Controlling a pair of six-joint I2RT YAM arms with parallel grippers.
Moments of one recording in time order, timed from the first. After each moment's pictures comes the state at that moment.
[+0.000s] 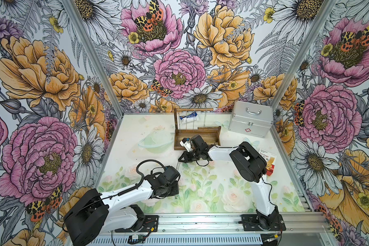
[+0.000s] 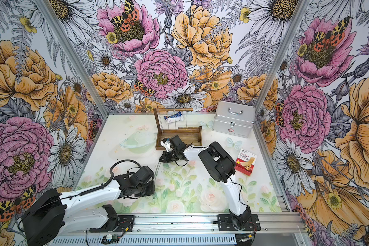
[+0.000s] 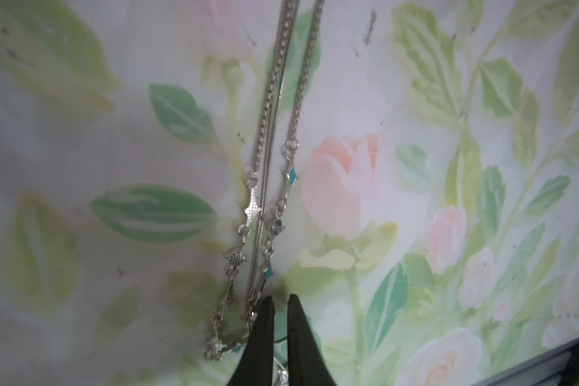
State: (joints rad) left arm -0.83 1.16 0.48 -0.55 0.02 -0.92; right arm 0.69 2.19 1.36 -0.01 -0.62 0.49
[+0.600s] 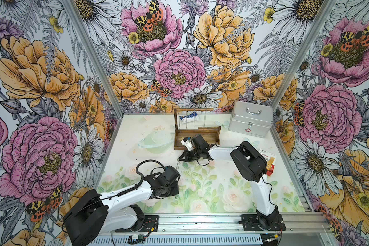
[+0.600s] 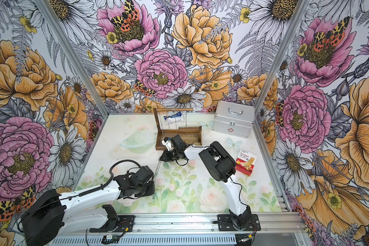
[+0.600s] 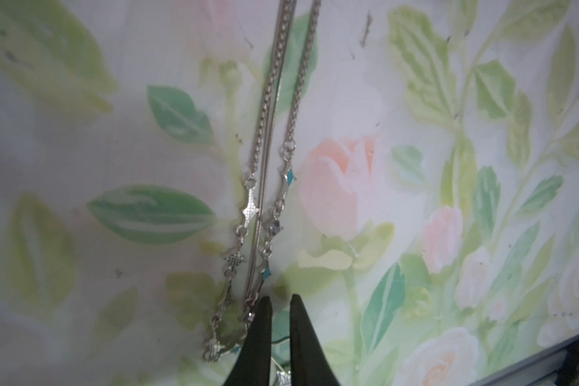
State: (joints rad) left arm -0.83 1.15 0.47 -0.53 0.02 -0.92; right arm 0.67 2.19 1.36 -0.01 -0.60 0.50
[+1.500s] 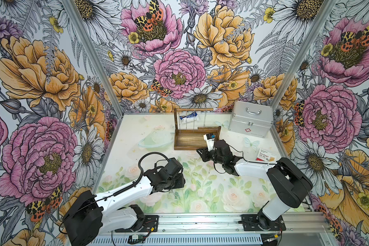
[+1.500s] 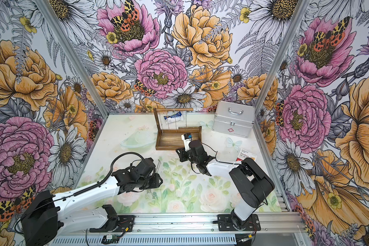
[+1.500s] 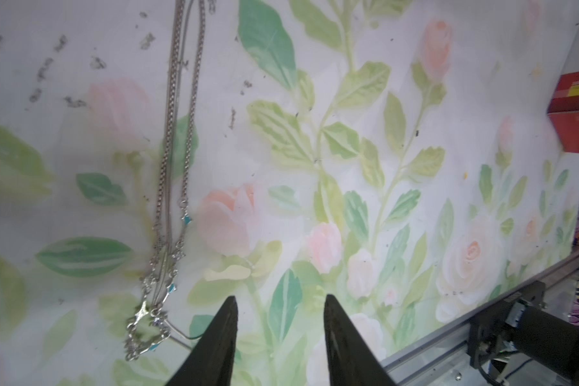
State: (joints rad) left arm -0.84 1.15 0.67 -0.56 0.04 -0.87; right arm 0.61 1.57 0.70 0.44 -0.12 0.45
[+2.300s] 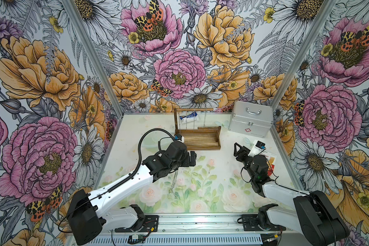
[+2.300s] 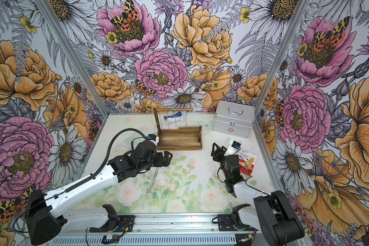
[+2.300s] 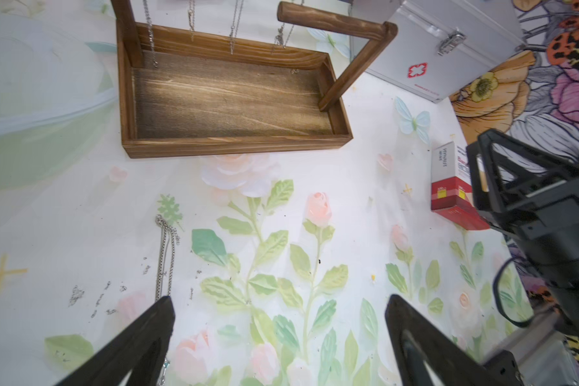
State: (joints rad) left arm -0.83 1.25 0.97 -0.53 -0.25 -0.69; right arm 0.24 1.20 0.23 0.82 0.05 0.67
